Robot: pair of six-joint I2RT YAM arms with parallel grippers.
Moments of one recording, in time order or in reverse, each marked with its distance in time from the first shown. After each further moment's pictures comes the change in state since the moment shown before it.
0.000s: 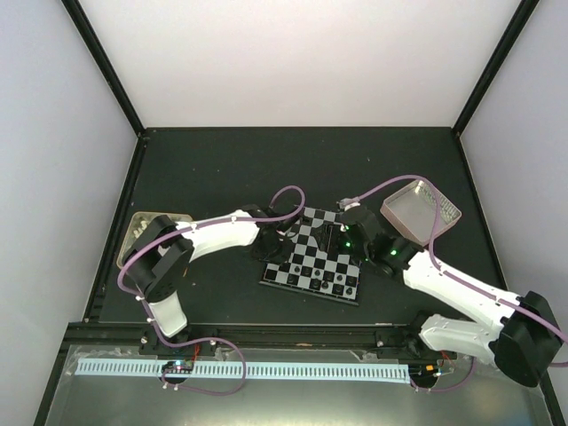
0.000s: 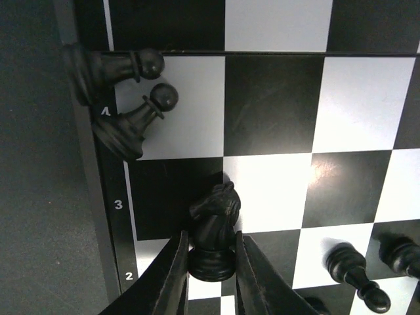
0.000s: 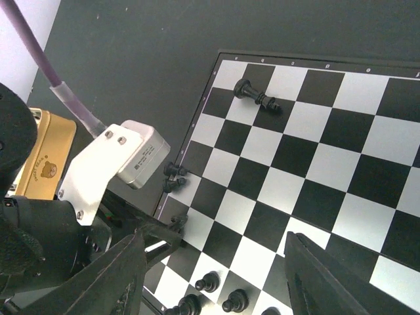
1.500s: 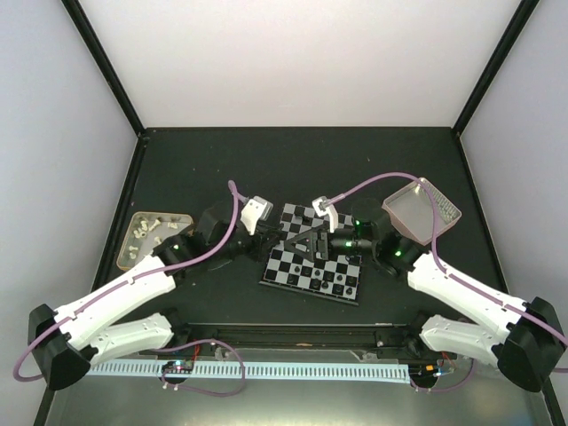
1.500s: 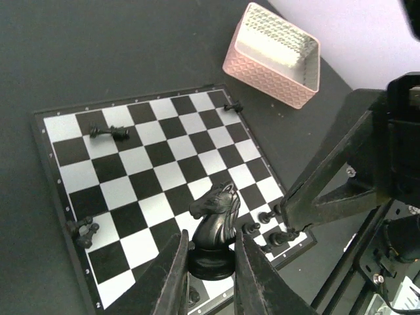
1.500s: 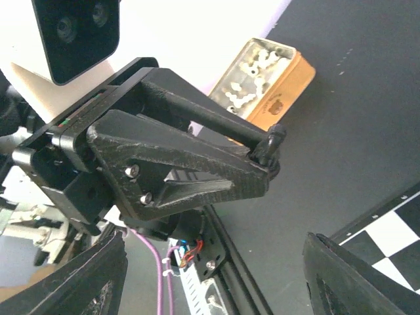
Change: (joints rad) left arm -0.001 -0.754 -0.275 0.338 0.066 0.244; right arm -0.006 -0.041 0.008 0.277 -0.623 -0.063
